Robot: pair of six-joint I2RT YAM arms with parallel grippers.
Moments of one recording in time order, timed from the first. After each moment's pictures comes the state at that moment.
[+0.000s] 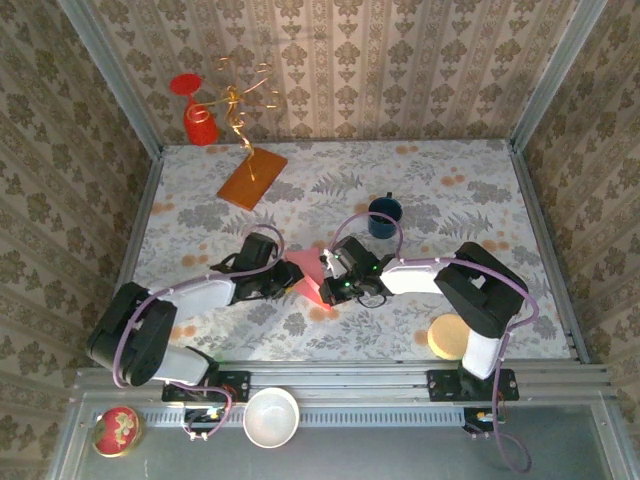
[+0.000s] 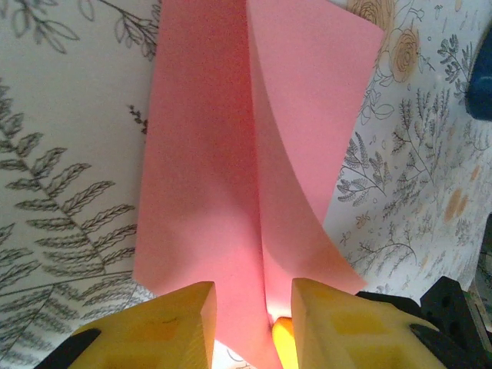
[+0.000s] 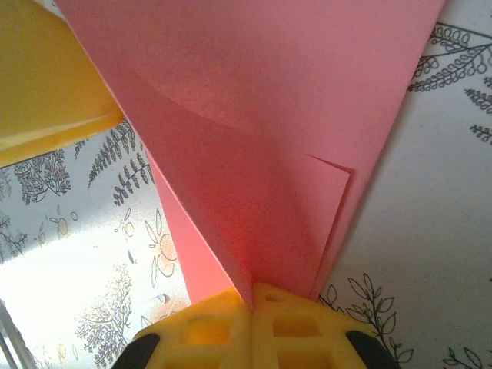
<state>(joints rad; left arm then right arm) -0.58 1.40 0.56 -0.06 0.35 -1.08 0.77 1.80 0.87 -0.05 -0.37 0.48</state>
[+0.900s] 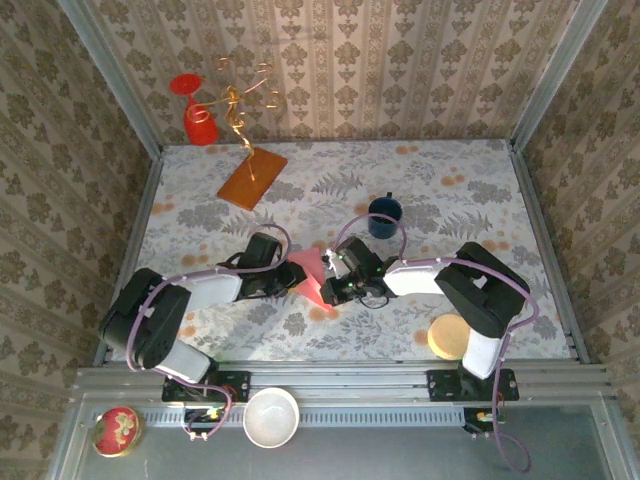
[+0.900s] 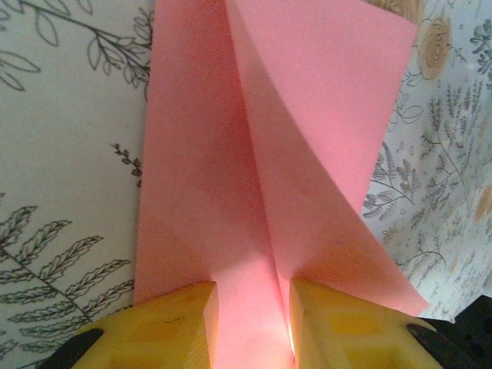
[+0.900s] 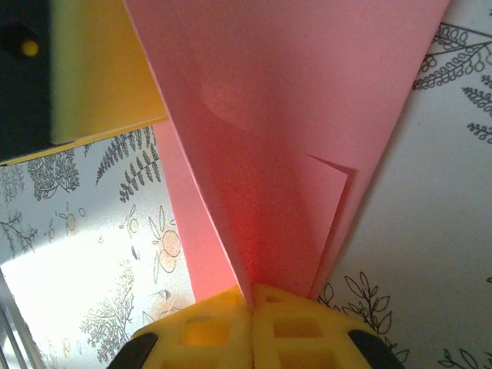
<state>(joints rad) -0.58 1.50 0.57 0.00 0.35 -1.02 0.75 1.79 0.83 0.02 -0.40 0.47</state>
